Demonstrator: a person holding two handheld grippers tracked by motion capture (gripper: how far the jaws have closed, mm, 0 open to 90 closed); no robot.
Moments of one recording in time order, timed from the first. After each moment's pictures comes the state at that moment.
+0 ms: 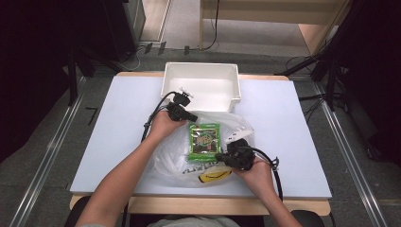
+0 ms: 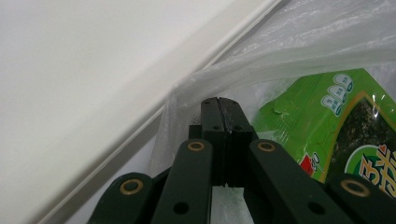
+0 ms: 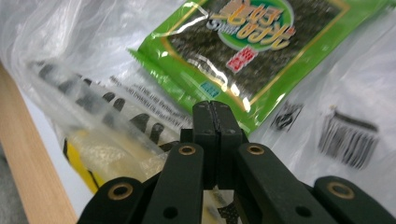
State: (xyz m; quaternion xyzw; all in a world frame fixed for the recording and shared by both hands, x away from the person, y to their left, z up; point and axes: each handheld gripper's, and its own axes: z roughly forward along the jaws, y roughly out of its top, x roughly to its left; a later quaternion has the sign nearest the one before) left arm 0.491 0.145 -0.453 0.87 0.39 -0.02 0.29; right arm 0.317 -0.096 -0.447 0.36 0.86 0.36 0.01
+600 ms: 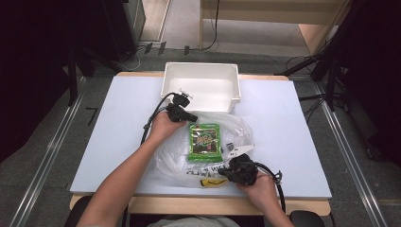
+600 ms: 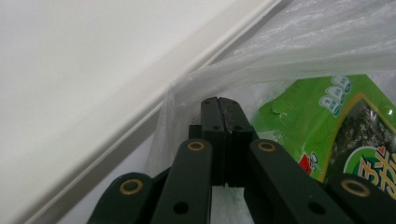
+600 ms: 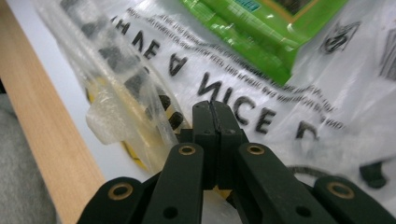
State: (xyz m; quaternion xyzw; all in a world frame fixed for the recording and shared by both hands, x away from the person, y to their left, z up) left arm 0.487 0.147 -0.455 0.87 0.39 -0.02 0.31; right arm 0.283 -0.103 -0.468 0.35 0.87 0.34 0.00
